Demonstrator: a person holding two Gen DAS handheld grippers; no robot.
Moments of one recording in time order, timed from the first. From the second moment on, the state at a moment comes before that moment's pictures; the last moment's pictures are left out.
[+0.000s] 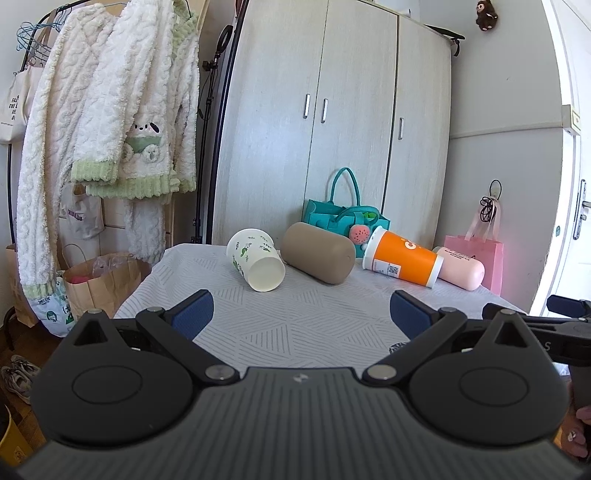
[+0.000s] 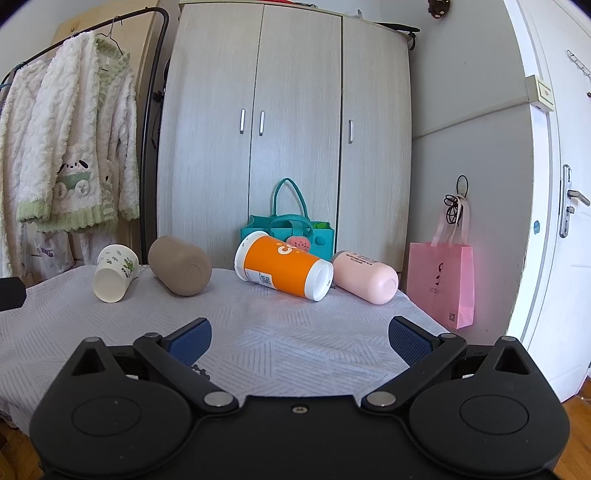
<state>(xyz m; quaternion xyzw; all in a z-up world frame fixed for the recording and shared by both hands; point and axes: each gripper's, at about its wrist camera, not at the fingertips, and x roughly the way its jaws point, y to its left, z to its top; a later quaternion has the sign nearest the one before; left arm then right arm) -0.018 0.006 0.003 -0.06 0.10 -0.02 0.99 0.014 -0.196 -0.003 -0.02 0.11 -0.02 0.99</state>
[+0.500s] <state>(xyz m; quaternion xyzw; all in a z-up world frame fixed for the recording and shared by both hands) -0.017 0.006 0.001 -0.06 0.10 -0.02 0.99 0.016 -0.196 -0.005 -0.02 0.12 -0.02 0.99</state>
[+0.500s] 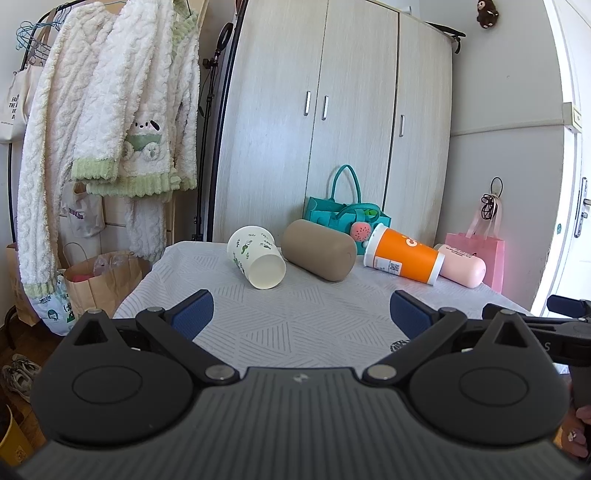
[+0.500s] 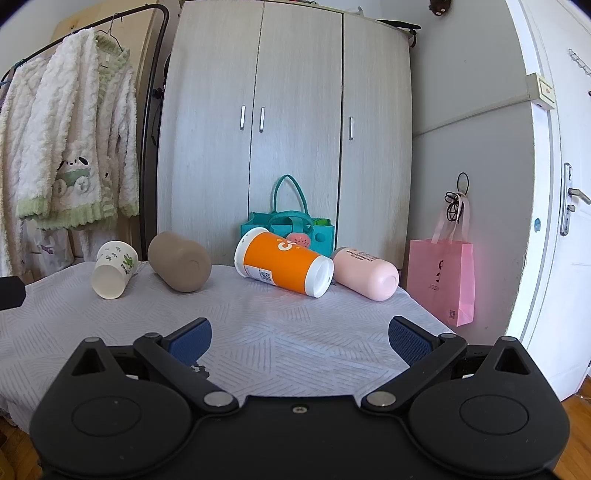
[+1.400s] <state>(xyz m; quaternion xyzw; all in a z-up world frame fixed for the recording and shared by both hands) 0.066 0.053 0.034 -0.18 0.27 -0.04 0.94 0.095 -0.169 0.082 -0.15 0.26 0.34 0.89</state>
